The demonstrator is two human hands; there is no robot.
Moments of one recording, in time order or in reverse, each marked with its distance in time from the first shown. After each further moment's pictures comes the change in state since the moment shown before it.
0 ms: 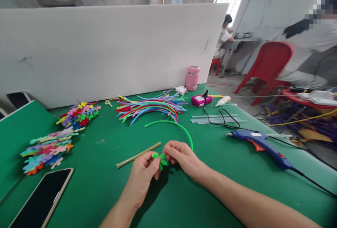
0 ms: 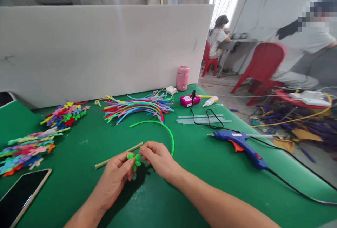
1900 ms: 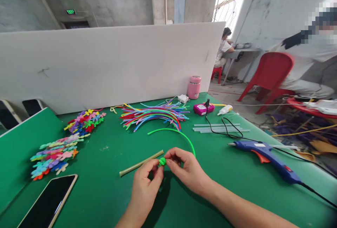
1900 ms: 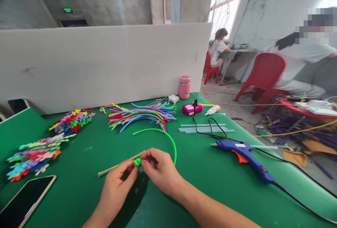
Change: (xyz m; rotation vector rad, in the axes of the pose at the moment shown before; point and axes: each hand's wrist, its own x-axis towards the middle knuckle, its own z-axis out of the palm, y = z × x) left_hand -0.001 -0.001 -0.001 0.542 0.161 0.401; right_hand -0.006 -0.003 0.002 -0.344 0.102 -0.314
